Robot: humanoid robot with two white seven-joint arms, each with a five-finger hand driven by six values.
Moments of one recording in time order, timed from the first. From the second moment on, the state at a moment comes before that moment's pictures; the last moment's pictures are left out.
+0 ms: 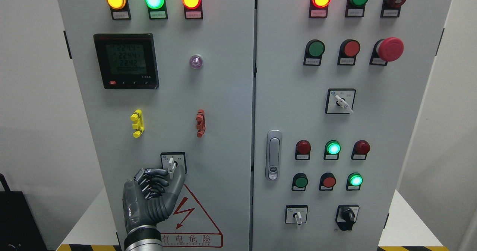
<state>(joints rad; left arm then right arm) -0.34 -0.10 -0.18 -1.97 -0.15 0.55 0.52 0.15 0.12 -0.13 -0.13 0.21 0.11 -0.12</state>
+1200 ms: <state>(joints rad) -0.36 -0.11 -0.18 -1.97 -0.15 0.57 0.52 0.15 0.12 -0.13 -0.13 0.21 0.11 -0.12</state>
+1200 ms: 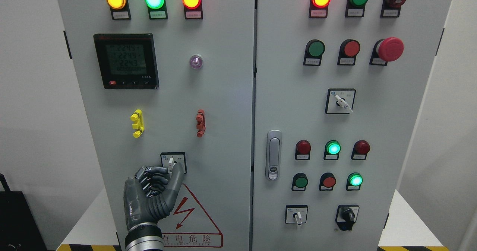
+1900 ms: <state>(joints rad) -0.36 -0.11 -0.18 -1.97 -0.15 0.58 0.52 0.15 0.12 -0.13 -0.13 0.21 0.11 -0.12</state>
